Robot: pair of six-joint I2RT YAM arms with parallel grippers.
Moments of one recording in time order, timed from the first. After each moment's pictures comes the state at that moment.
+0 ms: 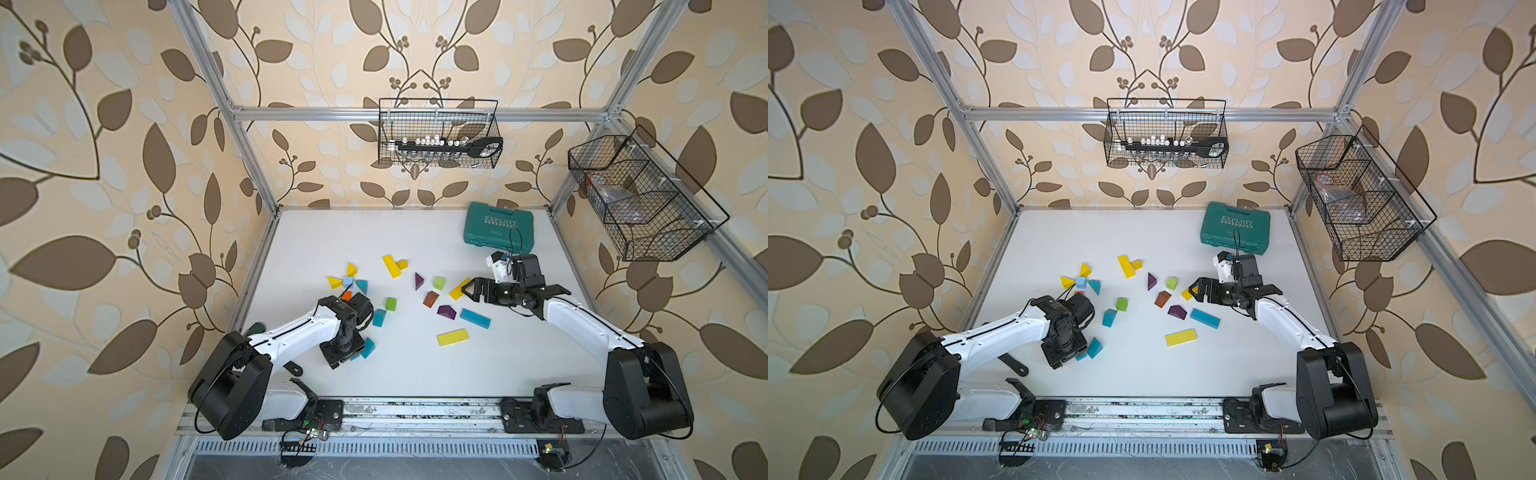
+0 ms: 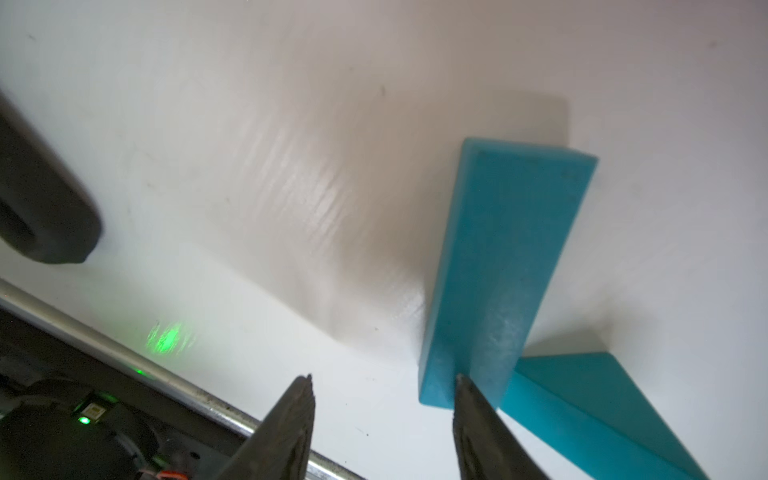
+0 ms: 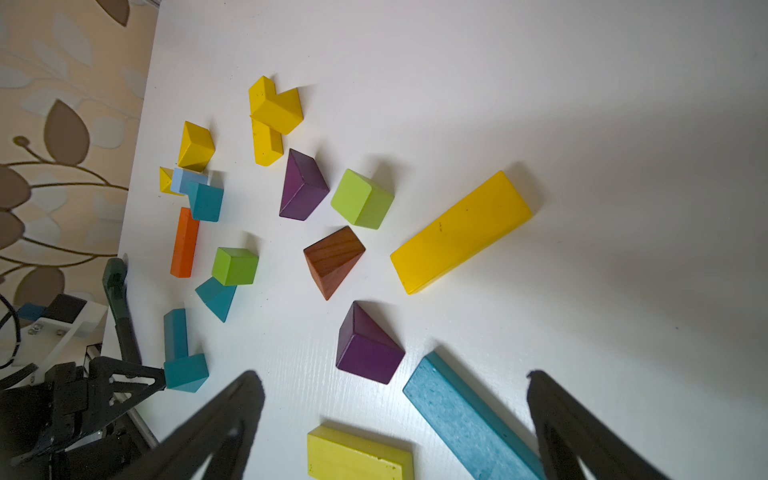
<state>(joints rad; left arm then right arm) -0.67 1.32 0.71 -1.01 -0.05 -1.26 0.15 1.32 0.74 -0.32 -0.41 0.33</state>
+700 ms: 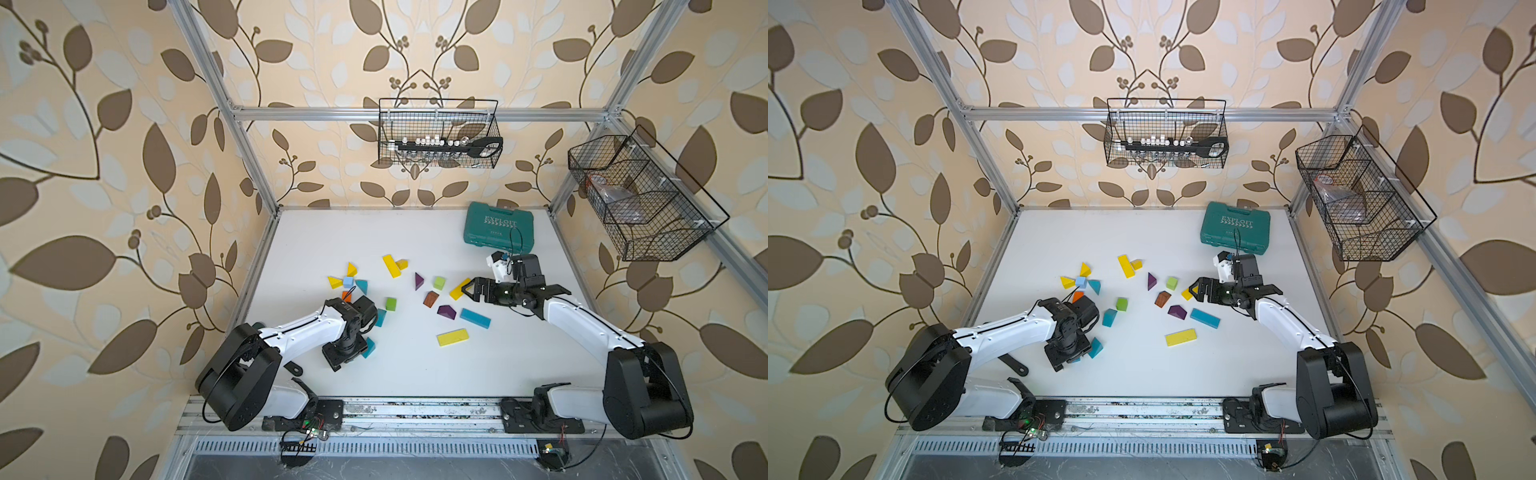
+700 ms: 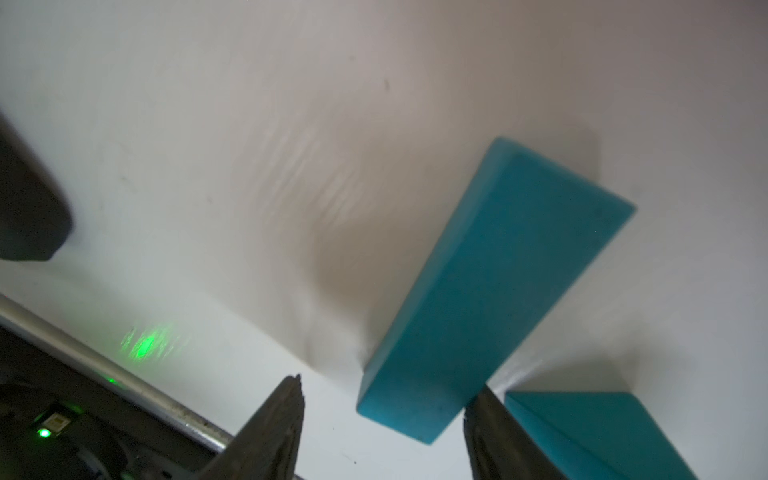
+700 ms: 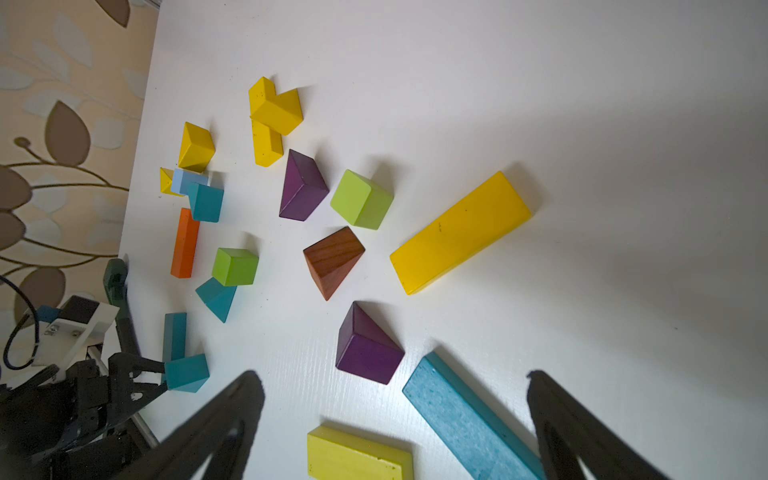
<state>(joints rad) -0.69 1.36 0.66 -0.96 -0.05 -1.34 0.14 1.32 0.74 -0.32 -0.42 0.33</state>
